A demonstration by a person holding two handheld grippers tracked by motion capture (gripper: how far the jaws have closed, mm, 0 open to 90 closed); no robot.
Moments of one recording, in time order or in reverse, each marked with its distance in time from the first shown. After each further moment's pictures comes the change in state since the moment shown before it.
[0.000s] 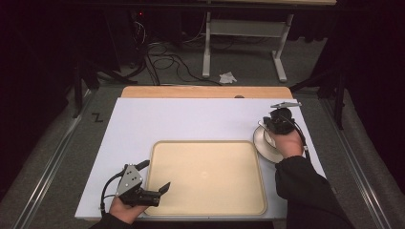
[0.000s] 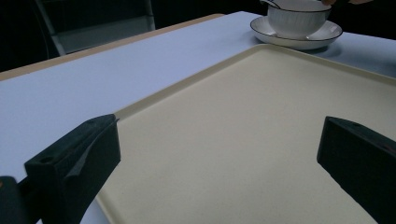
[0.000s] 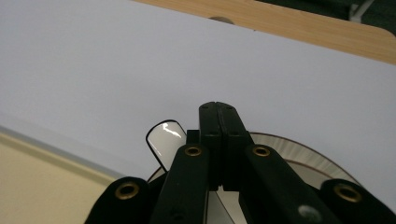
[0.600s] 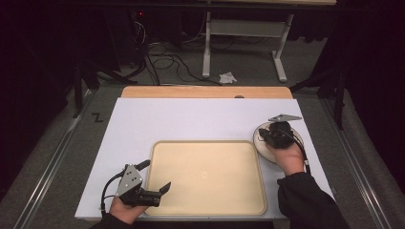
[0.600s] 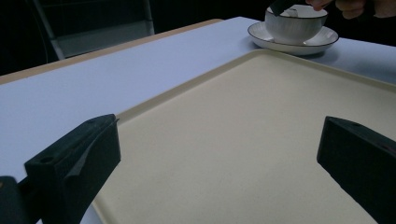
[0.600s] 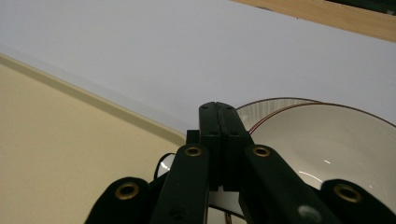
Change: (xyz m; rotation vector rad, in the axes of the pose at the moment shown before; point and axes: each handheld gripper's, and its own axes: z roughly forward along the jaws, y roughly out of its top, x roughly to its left) left arm -0.001 0.001 -0.001 -0.028 -0.003 -0.003; right arm 0.026 -0.030 -0.031 -0.019 0.096 -0.047
